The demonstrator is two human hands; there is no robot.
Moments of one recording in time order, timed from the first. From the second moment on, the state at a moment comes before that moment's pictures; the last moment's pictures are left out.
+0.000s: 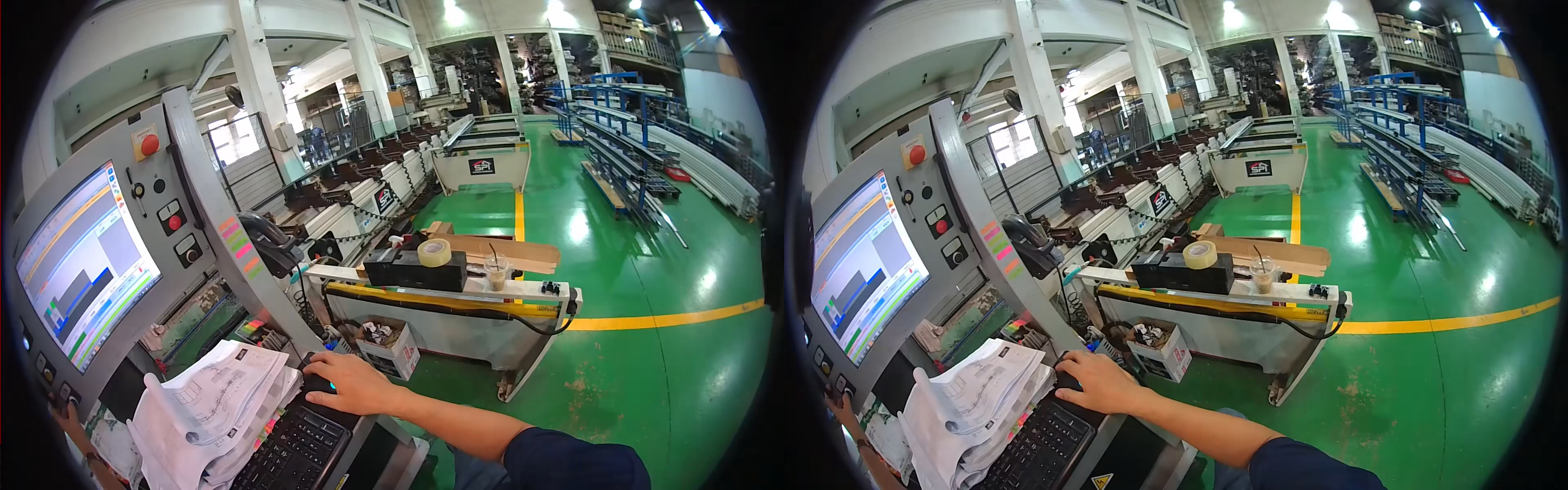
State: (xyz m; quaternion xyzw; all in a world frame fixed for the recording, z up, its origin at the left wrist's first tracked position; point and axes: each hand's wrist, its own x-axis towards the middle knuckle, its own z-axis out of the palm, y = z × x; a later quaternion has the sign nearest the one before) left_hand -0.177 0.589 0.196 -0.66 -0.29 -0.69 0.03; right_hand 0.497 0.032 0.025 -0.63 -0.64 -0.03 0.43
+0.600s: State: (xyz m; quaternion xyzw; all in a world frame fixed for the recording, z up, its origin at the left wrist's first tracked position) left_hand -0.178 0.592 0.197 -0.66 -0.28 -0.70 0.01; right_hand 0.498 0.032 0.026 -0.64 -0.64 -0.02 0.42
